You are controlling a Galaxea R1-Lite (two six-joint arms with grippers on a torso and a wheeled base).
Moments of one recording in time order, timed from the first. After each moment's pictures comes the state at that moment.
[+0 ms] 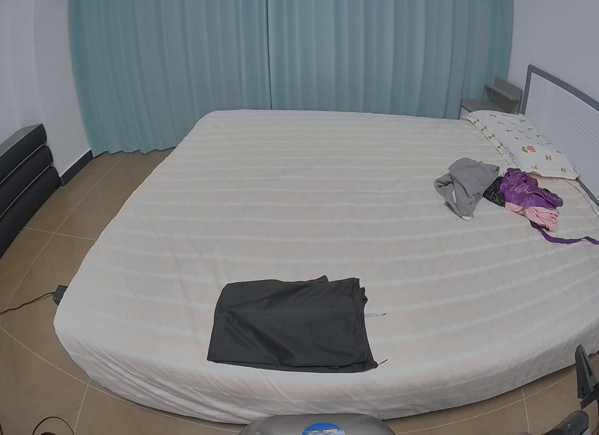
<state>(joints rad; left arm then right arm) -0.05 0.12 -0.22 -0.27 0.39 0.04 0.03 0.09 -0.16 0.04 -0.02 -0.11</state>
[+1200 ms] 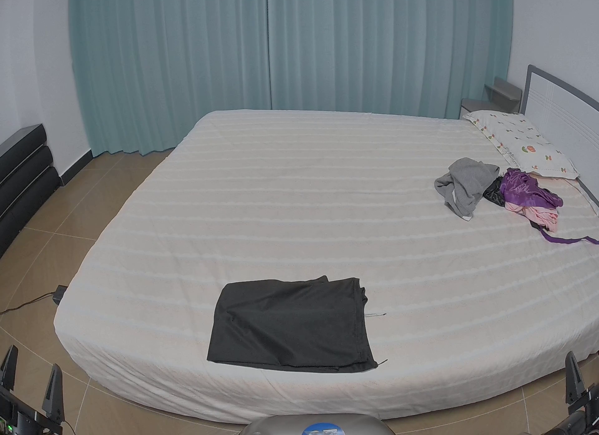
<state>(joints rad) 0.00 0.01 -0.02 -0.05 0.09 0.01 0.00 0.01 -0.02 -0.06 -0.03 -0.10</state>
